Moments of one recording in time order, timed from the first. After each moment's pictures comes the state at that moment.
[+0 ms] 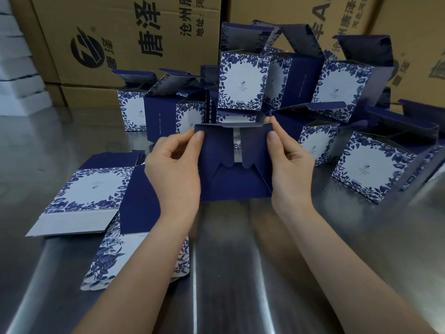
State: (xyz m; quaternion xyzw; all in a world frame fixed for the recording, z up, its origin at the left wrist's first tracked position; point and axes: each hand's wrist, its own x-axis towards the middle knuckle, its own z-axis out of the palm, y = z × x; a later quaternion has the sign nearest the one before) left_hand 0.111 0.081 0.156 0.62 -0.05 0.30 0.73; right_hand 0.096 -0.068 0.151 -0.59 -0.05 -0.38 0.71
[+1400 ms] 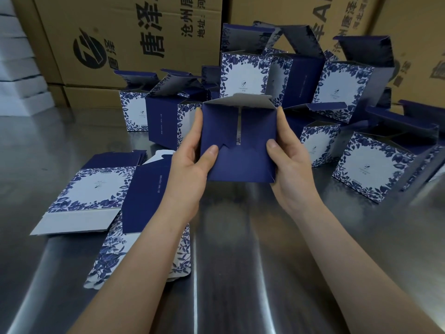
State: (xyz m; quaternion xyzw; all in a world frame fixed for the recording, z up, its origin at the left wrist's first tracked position) left_hand 0.126 0.082 0.145 0.58 -0.26 0.09 0.77; right_hand 0.100 -0.083 0.152 -0.59 -0.14 -0.26 0.75
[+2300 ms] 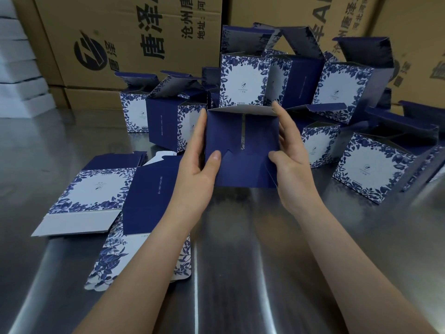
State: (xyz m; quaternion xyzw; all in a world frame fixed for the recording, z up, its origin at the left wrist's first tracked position) left_hand 0.122 0.080 0.138 0.63 -0.29 0.14 0.71; right_hand 0.093 -0.084 0.156 -0.71 -0.13 -0.31 0.62
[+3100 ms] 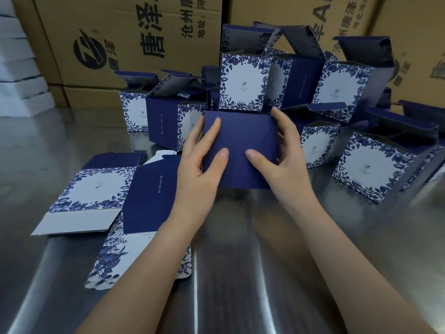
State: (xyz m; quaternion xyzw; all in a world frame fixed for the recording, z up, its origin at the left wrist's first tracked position) left_hand 0.111 0.077 0.140 0.67 -0.26 0.18 0.67; right_hand 0.090 -0.081 0.152 -0.75 -0.12 -0.33 0.56
